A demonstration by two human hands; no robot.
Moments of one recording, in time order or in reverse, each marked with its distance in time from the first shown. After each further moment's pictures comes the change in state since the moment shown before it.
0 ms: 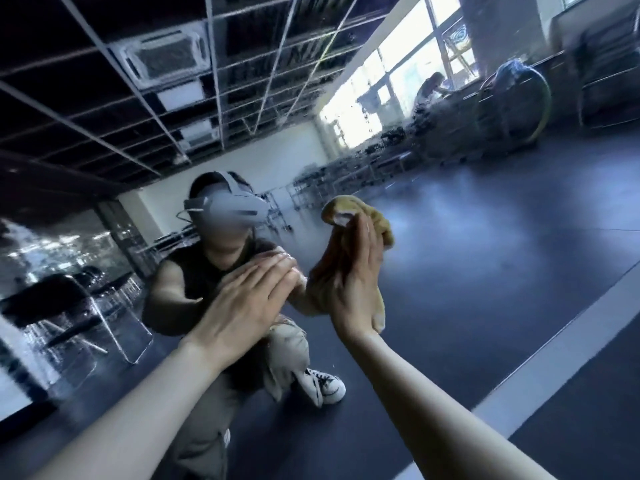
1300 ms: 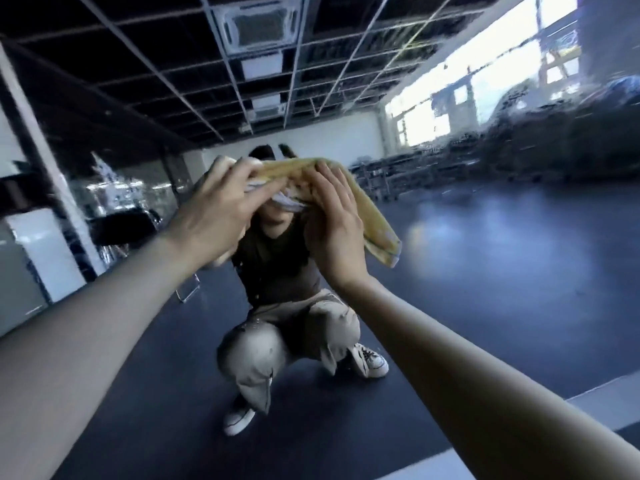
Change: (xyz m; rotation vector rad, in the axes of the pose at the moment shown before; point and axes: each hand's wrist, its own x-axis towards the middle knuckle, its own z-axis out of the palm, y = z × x) left_hand -0.132 -0.119 -0.103 0.184 0.072 -0.271; right_hand -0.079 -0.098 0.122 0.104 -0.402 -0.374
